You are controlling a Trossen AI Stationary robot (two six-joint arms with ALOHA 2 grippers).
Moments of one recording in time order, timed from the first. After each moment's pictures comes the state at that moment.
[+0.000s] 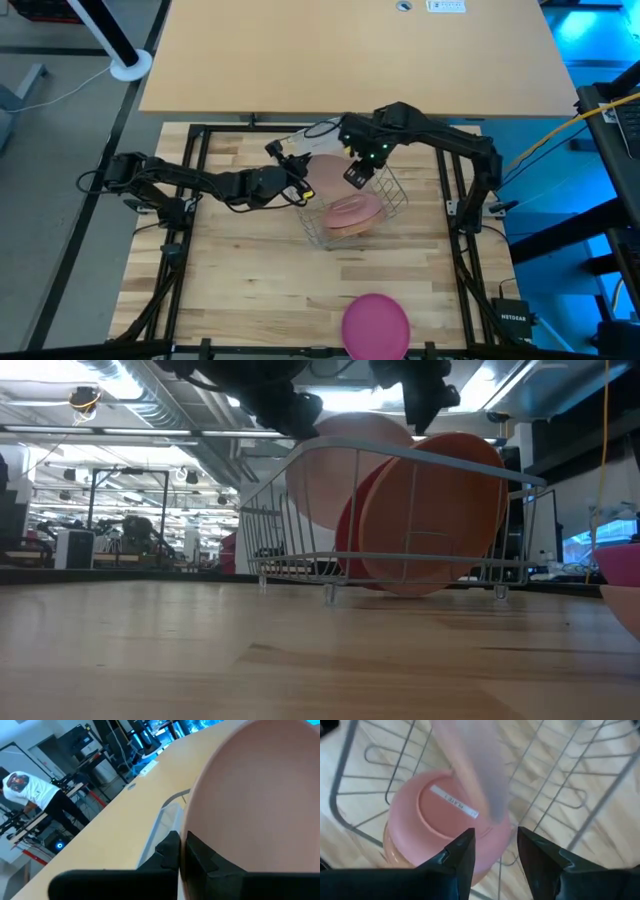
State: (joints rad) left arm 0.00 1.51 0.96 0.26 -0.87 0.33; right arm -0.24 1.80 2.02 -1.57 -0.04 0.41
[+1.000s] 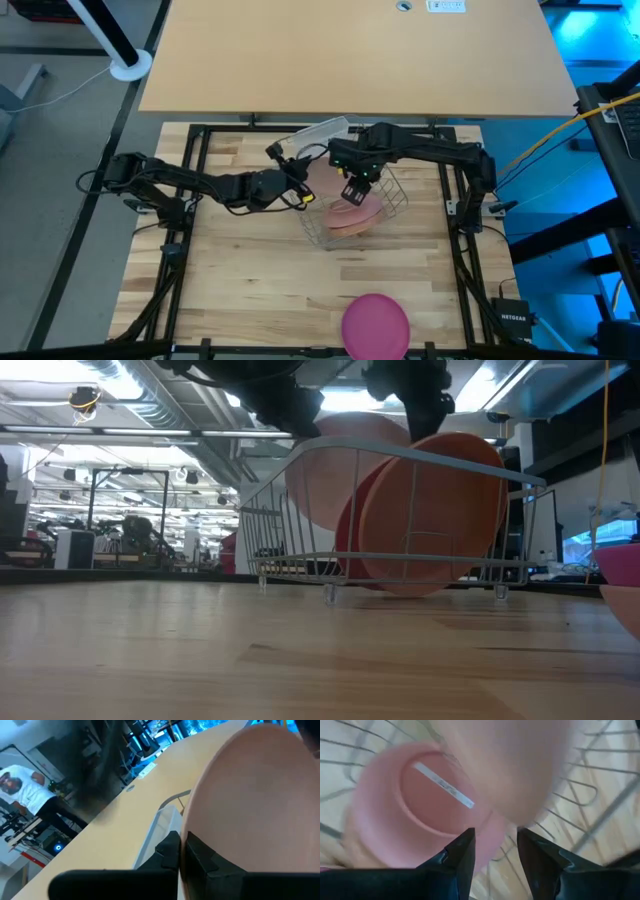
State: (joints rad) left arm -0.03 1.51 0.96 0.27 -0.88 0.32; right arm -0.15 1.85 1.94 -1.57 0.06 0.39
